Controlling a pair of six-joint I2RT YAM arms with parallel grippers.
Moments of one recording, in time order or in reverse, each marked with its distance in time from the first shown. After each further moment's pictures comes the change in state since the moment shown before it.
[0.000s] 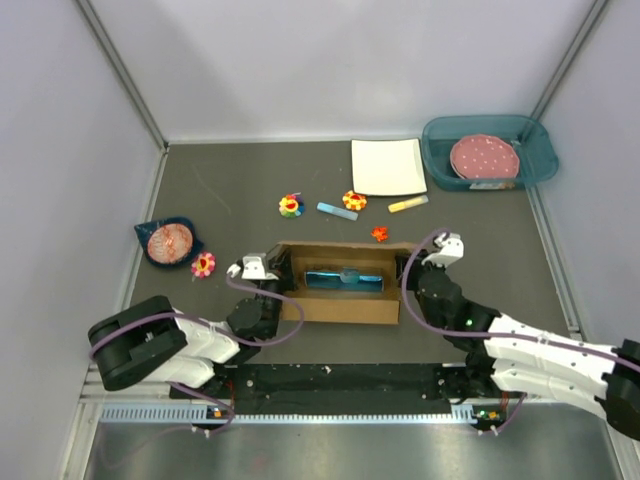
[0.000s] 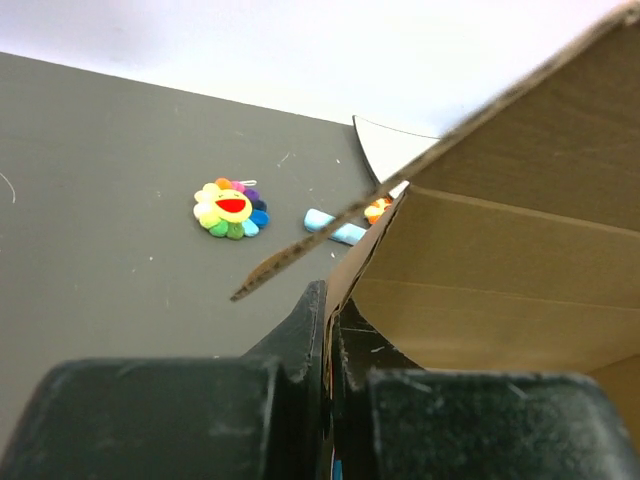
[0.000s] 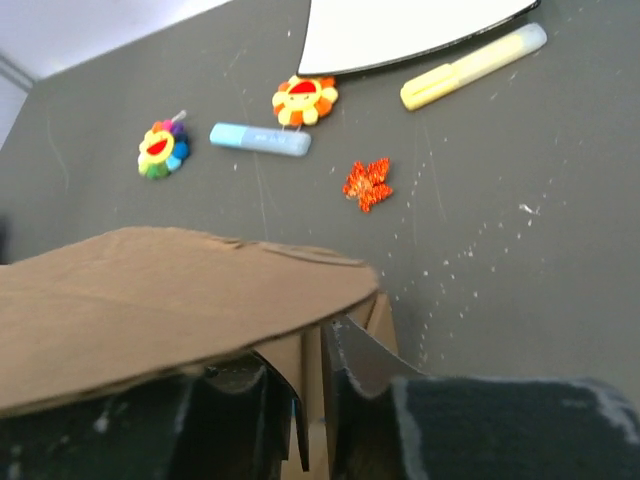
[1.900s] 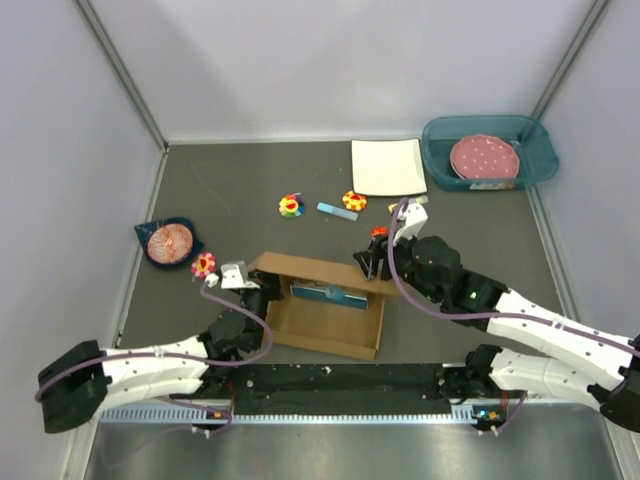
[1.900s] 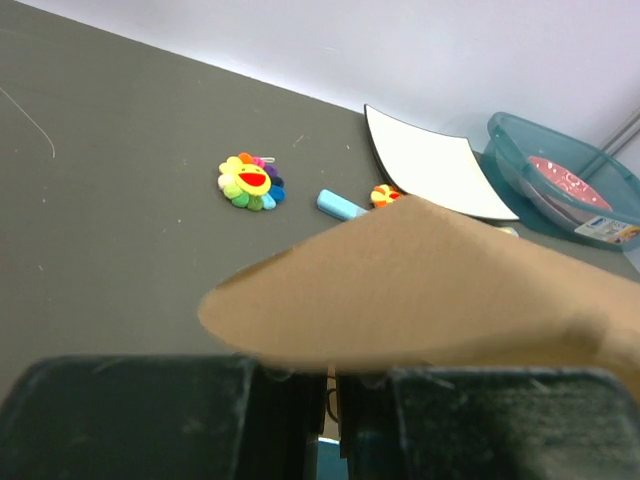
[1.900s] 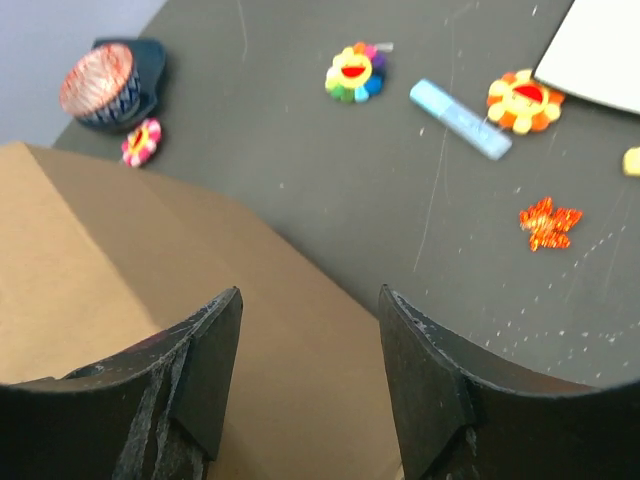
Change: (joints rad) left arm -0.081 -0.502 -0.055 -0.467 -0.109 -0.115; right arm 0.018 0.042 0.401 -0.343 -0.470 -0.237
